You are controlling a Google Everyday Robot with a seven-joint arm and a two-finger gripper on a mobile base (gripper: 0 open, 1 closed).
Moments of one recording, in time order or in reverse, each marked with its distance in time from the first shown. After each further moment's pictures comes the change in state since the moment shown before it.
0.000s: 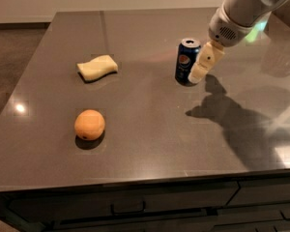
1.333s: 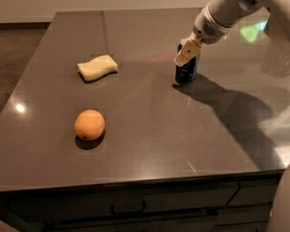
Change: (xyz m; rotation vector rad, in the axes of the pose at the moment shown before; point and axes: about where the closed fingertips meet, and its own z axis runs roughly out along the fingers) arm -0.042 -0.029 0.048 -0.068 -0.127 0.097
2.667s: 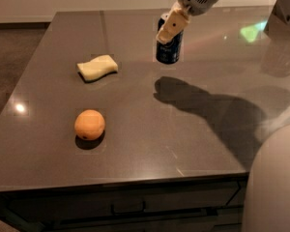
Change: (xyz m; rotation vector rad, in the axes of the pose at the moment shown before) arm -0.080 0.045 -0.052 -0.132 -0.098 -0.153
